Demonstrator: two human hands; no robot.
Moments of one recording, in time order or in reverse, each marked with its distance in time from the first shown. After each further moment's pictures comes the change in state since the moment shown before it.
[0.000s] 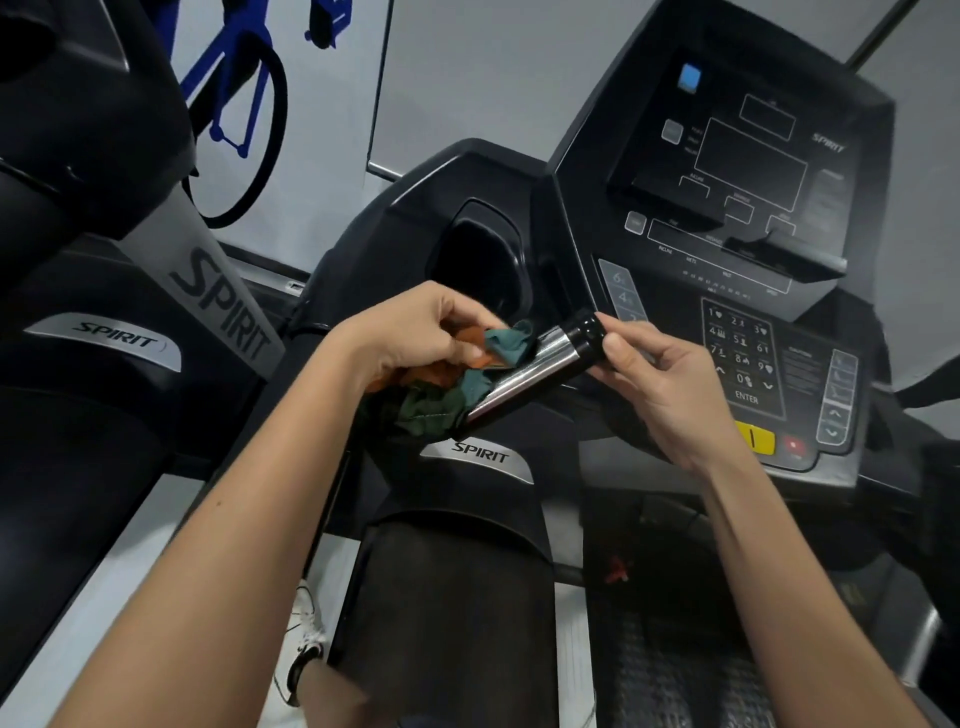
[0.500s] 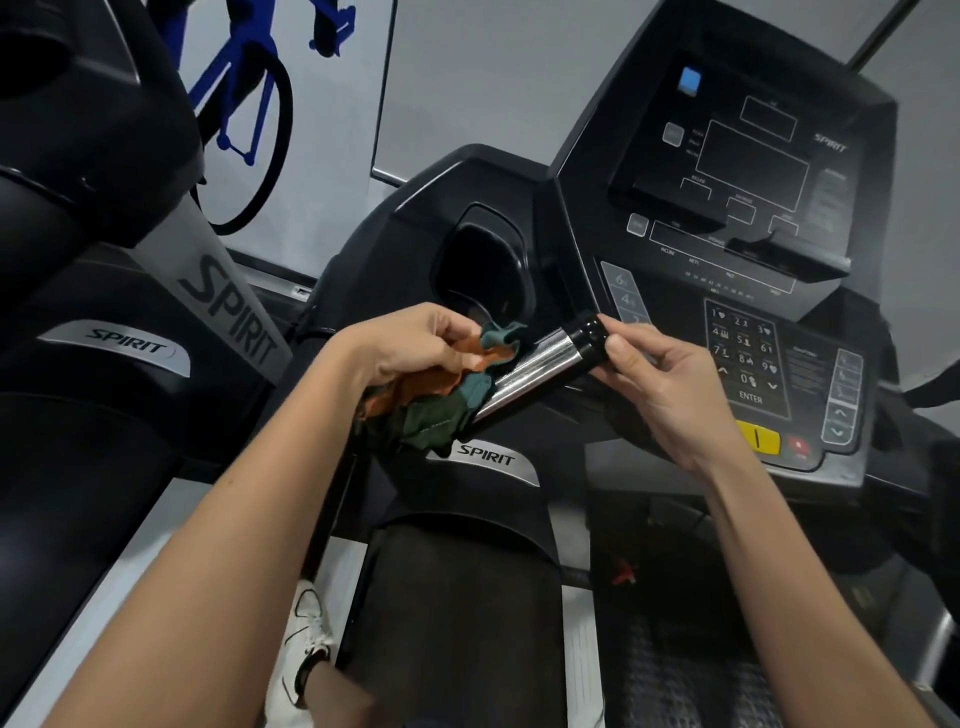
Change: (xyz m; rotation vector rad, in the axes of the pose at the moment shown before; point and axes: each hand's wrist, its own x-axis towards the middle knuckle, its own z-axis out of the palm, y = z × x) left_hand 0.000 -0.010 -0.006 -0.003 -0.089 -0.097; right_hand 0.000 0.002 -0.002 0.007 -0.016 -0.006
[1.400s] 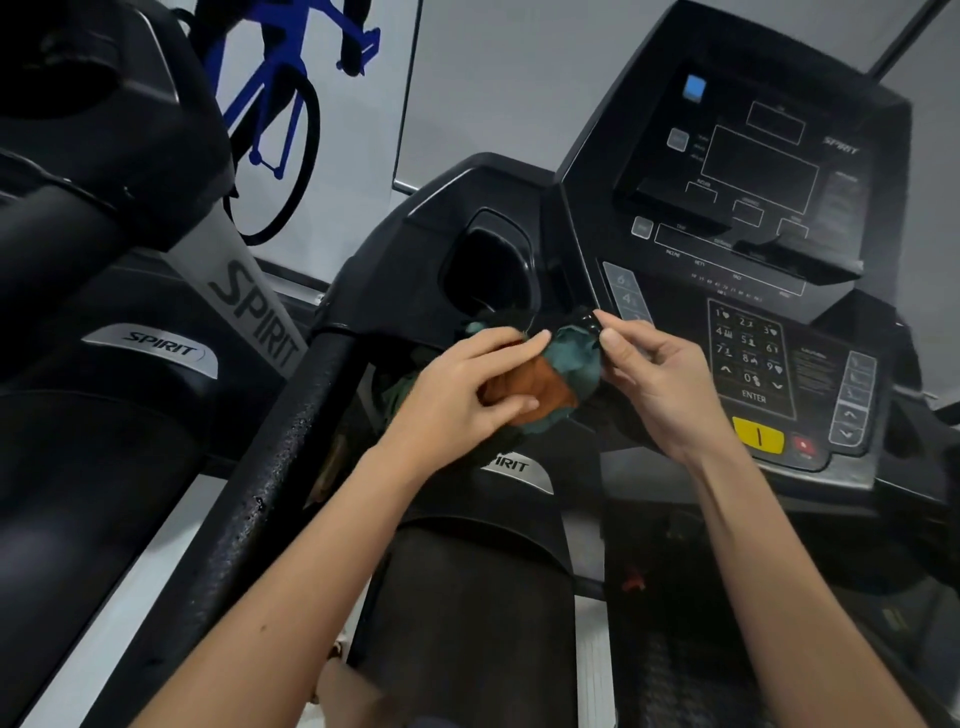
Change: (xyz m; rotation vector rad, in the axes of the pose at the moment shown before) left_hand -0.021 -0.016 0.082 0.449 0.650 0.578; right_hand 0.001 0.003 0.003 0.052 0.023 0.018
